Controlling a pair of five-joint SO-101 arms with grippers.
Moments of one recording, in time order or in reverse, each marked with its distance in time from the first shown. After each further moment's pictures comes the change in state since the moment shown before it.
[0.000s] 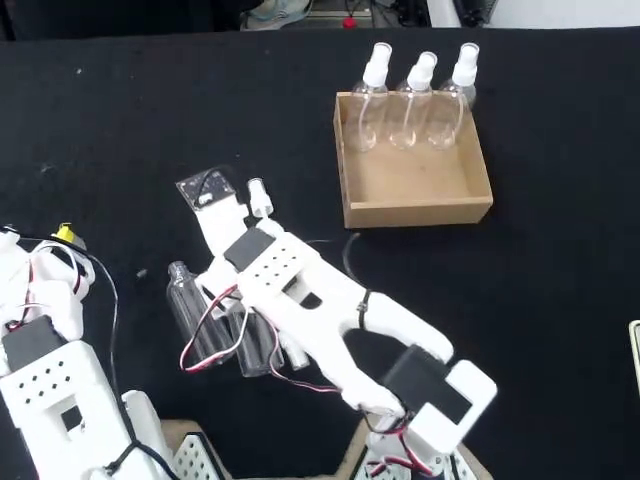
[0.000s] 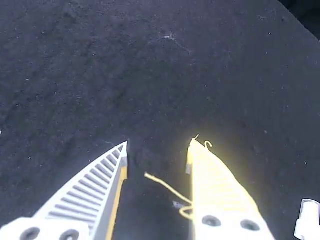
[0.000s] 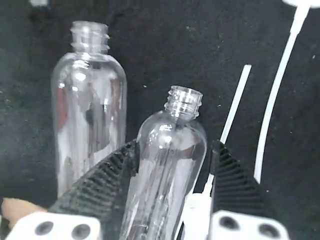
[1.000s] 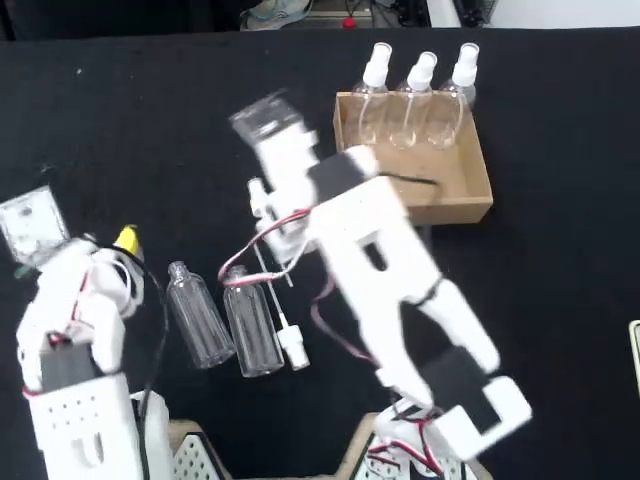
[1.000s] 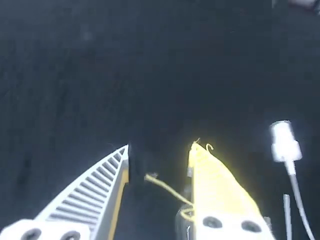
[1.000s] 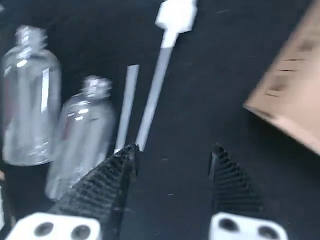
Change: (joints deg) left arm 14.5 -13.7 4.7 6.4 -10.7; right arm 17.0 -6.6 -16.4 22.3 22.2
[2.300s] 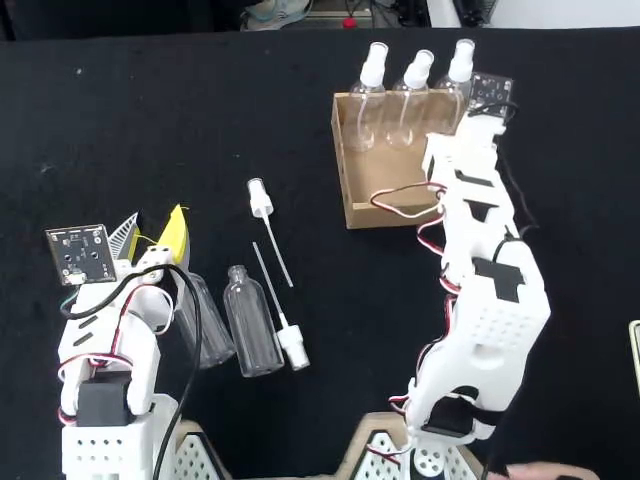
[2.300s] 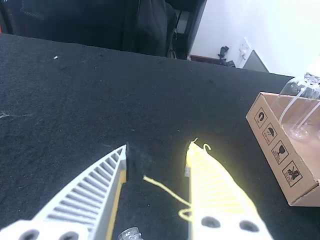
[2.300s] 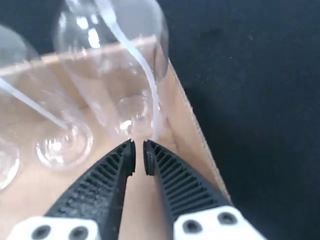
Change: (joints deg) left arm 15.5 -23.9 15.5 -13.2 -0.5; right arm 42.8 32.6 9.6 -81.7 -3.6
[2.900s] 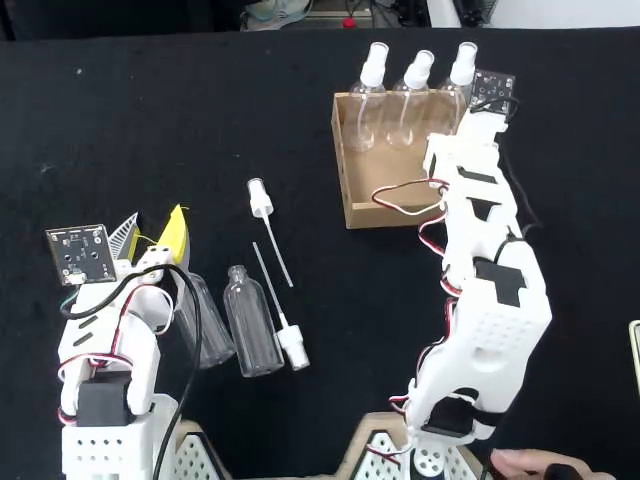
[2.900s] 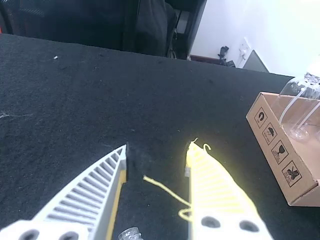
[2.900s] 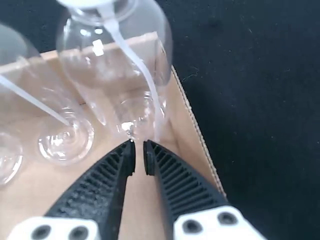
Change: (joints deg) left arm 0.0 0.0 0.0 0.0 0.0; right arm 0.2 -1.6 -1.0 4.5 0.0
